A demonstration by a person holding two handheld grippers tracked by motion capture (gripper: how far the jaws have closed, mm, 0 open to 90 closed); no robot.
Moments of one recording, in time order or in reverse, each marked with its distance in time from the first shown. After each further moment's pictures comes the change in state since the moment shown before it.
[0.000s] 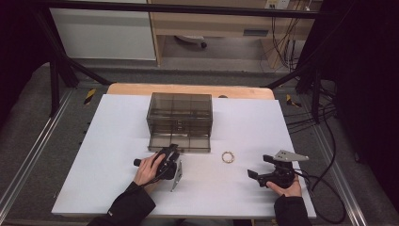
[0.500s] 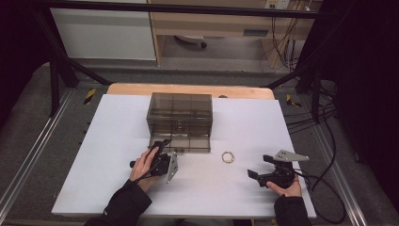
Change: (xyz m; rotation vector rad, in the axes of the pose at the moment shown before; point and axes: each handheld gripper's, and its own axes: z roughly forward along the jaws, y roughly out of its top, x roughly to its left) left arm 0.020 -0.011 -0.010 0.020 -0.075 -0.254; right arm 0.000 0.000 0.000 0.000 -0.001 0.001
